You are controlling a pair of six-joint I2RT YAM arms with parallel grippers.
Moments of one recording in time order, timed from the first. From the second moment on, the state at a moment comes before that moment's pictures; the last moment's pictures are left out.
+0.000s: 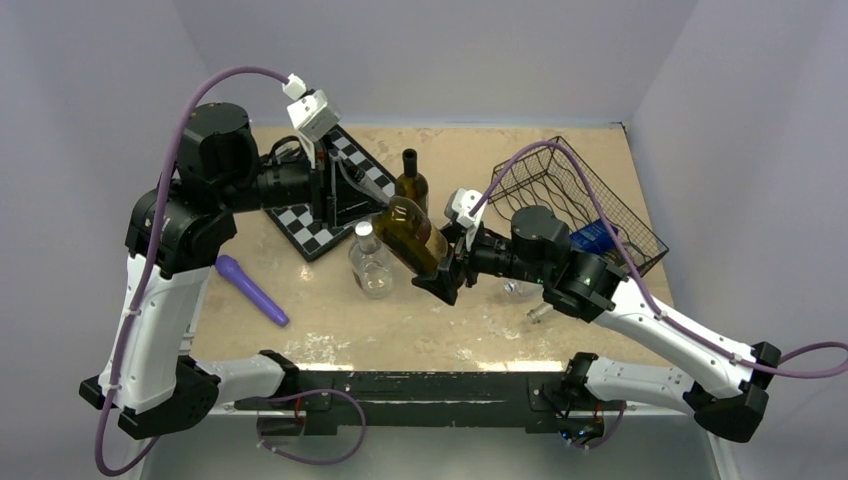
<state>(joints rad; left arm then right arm) -0.53 1.22 1.95 -0.99 0.69 -0.15 0.96 1.01 1.09 -0.29 -0.25 0.02</state>
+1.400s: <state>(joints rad) -0.53 0.99 1.78 -0.79 0.58 -0.12 1.03 0.96 1.06 -0.05 0.29 -0.62</state>
